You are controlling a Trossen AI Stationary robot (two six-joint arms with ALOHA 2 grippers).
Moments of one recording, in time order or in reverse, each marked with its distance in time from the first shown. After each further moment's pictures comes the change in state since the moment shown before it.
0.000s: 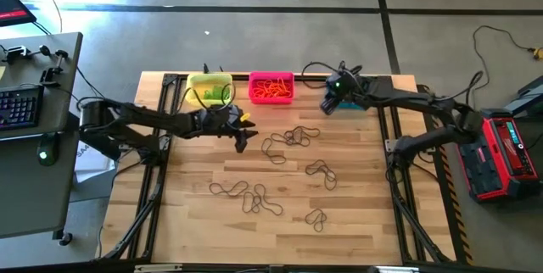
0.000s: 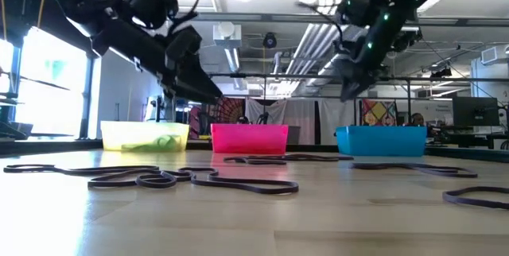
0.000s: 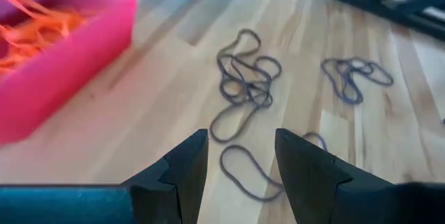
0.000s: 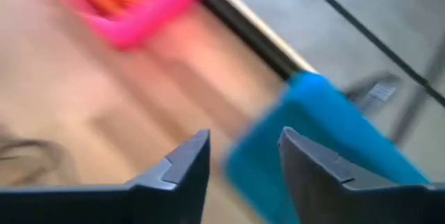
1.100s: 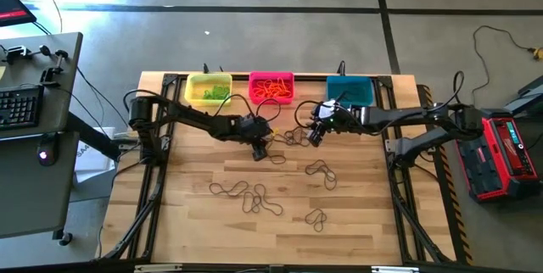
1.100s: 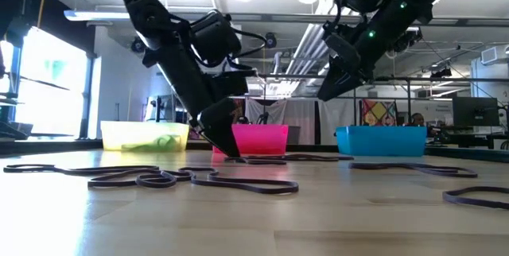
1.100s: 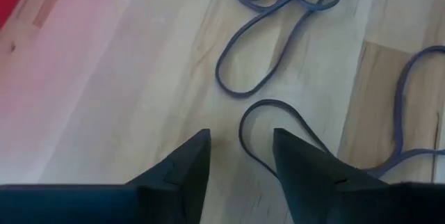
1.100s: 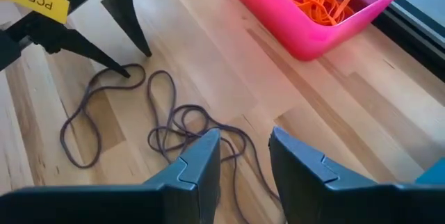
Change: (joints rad) left arm -0.067 0.458 0.391 -0.388 -0.149 0.132; right arm 0.360 -0.002 -0.139 0.271 -0.089 0.192
